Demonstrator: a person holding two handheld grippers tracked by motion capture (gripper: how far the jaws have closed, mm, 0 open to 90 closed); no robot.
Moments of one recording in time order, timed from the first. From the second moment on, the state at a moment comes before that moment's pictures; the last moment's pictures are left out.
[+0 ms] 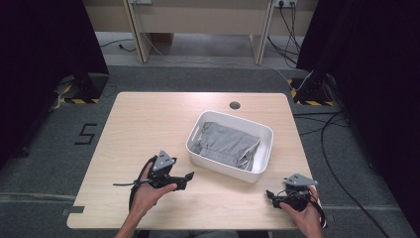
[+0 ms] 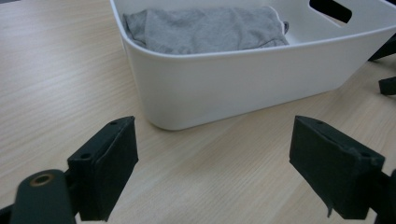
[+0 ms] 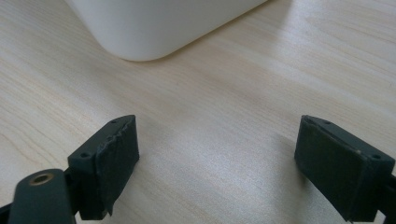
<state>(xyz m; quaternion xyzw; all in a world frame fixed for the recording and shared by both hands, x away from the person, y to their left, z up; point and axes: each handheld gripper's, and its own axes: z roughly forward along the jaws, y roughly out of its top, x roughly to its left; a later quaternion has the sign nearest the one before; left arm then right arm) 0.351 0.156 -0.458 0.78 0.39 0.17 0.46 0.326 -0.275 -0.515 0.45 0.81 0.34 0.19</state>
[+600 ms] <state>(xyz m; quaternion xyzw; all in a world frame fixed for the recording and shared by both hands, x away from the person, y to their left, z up) 0.384 0.118 -0.424 0.79 0.38 0.14 0.47 0.327 -0.275 -0.515 0.45 0.80 0.34 0.19</state>
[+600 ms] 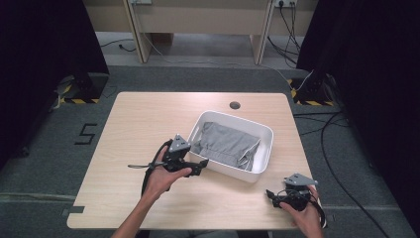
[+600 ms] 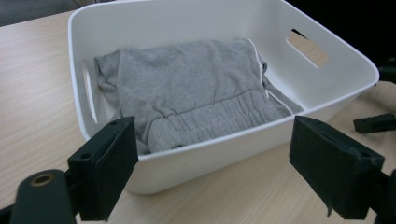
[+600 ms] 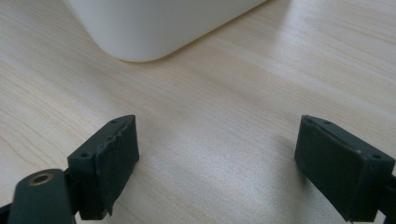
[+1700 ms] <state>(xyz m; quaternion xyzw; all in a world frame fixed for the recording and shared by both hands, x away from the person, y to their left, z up) 0.441 0.048 -0.405 0.82 0.37 0.13 0.43 0.328 -0.275 -0.515 0.45 0.80 0.34 0.19</state>
